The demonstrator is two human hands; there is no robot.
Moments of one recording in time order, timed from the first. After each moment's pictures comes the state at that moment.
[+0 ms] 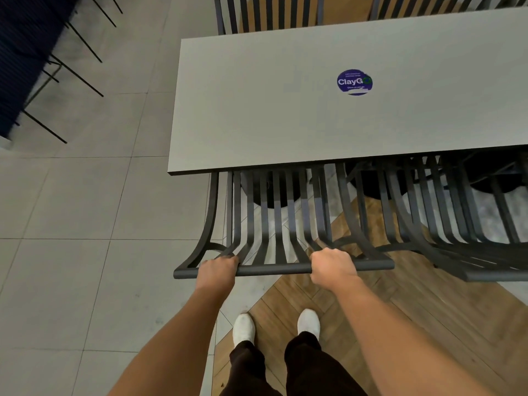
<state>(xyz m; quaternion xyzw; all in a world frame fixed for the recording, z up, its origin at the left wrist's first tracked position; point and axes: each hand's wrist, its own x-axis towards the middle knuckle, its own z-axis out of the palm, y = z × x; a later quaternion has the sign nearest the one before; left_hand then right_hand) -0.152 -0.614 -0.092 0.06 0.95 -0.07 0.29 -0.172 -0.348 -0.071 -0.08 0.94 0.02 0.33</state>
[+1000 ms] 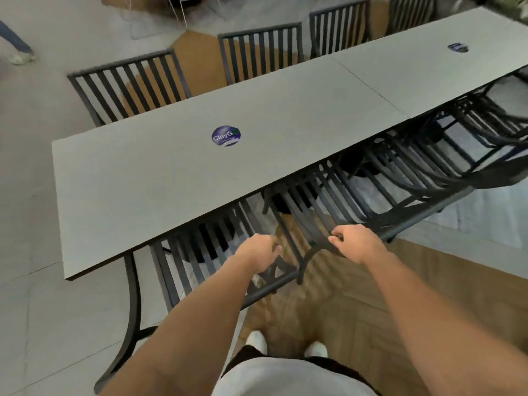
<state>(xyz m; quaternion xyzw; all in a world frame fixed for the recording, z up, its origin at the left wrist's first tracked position) -0.263 -0.333 -0.011 0.31 0.88 0.14 0.34 -0.150 -0.095 0.029 0.26 0.93 -0.16 0.23</state>
